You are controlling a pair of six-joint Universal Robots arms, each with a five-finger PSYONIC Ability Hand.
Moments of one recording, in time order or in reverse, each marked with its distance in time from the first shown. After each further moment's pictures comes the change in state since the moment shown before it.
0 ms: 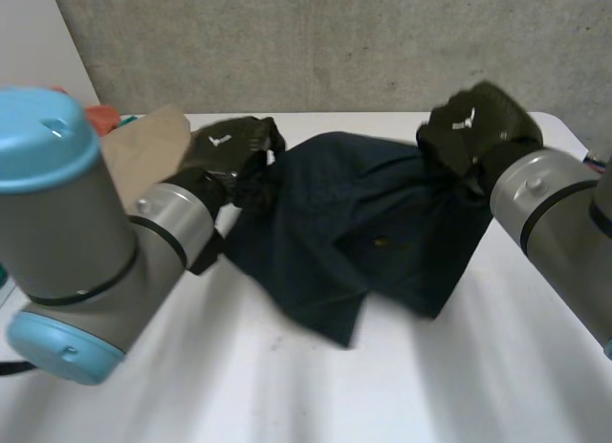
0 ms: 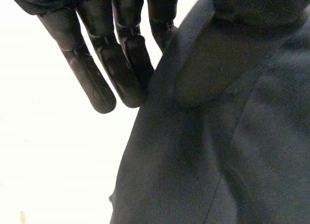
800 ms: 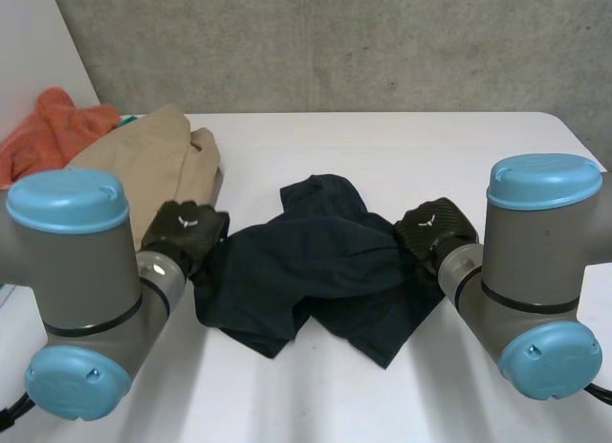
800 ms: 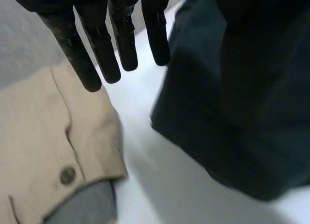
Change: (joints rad) left arm 0.085 -0.102 -0.189 -0.008 -0.152 0.415; right arm -0.007 0.300 0.131 -0.182 -0.001 0.200; left_hand -0.632 -0.687 -0.675 -0.696 -0.663; right_hand 0.000 0.000 0.000 0.000 0.005
